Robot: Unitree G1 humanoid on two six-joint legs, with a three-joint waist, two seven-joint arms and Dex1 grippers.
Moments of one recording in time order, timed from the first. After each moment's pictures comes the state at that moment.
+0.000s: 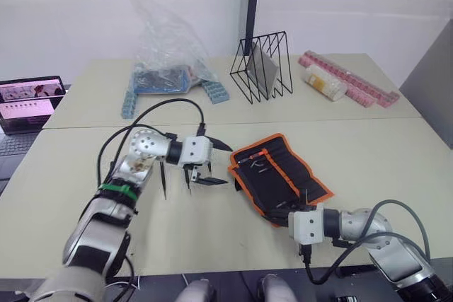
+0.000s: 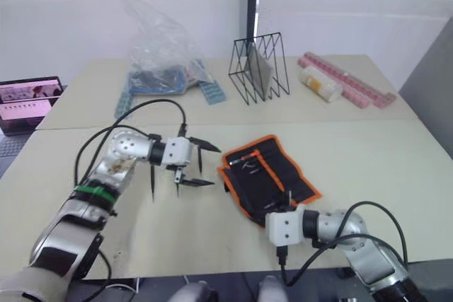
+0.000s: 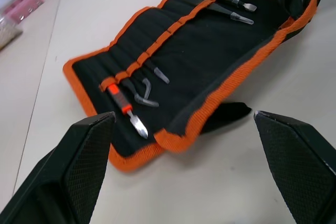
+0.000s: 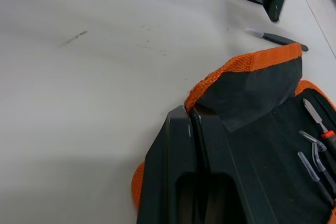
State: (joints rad) left arm -0.90 0.43 -0.30 0.75 -0.05 -0.54 -1.37; right arm -0.04 -0.77 0.23 -0.24 -0.02 -0.30 0.90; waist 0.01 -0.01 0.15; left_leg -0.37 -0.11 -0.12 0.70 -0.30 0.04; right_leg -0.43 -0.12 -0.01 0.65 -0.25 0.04
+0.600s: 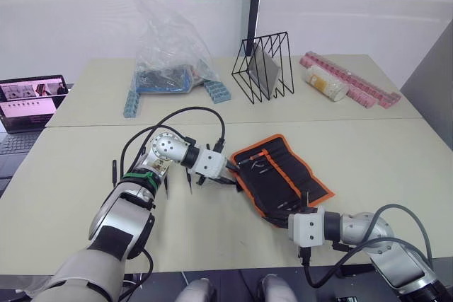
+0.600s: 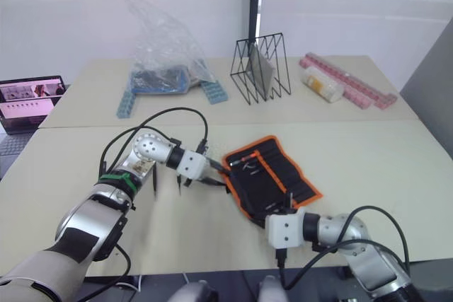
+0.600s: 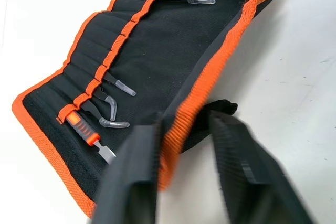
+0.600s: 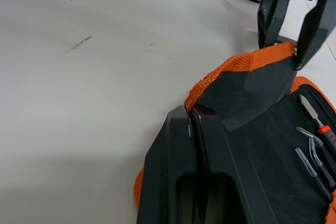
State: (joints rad) left arm -1.00 0.34 -0.32 1.07 0.04 -0.85 -1.43; right arm -0.01 -0.77 0.22 -0.28 -0.04 -0.27 0.87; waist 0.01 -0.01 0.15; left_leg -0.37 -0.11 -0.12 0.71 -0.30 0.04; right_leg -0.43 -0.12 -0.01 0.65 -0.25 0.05
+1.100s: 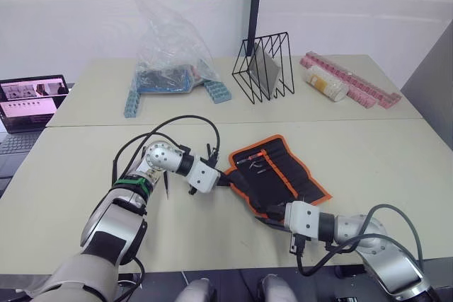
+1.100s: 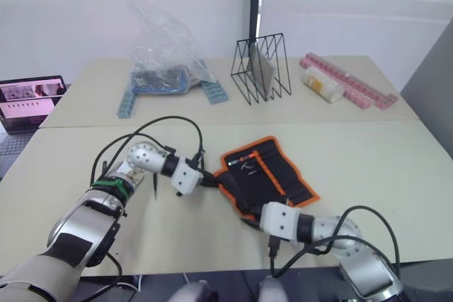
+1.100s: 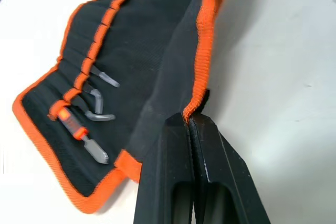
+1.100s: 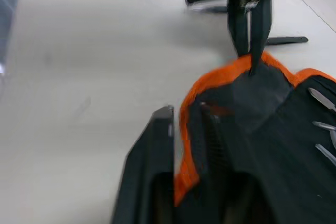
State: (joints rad) left arm -0.92 0.39 -0.35 1.07 0.16 -1.06 -1.26; right arm 0.02 -0.69 0.21 -0.43 0.20 0.08 0.87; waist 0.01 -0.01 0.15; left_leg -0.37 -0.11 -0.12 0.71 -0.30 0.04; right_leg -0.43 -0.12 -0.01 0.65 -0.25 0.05
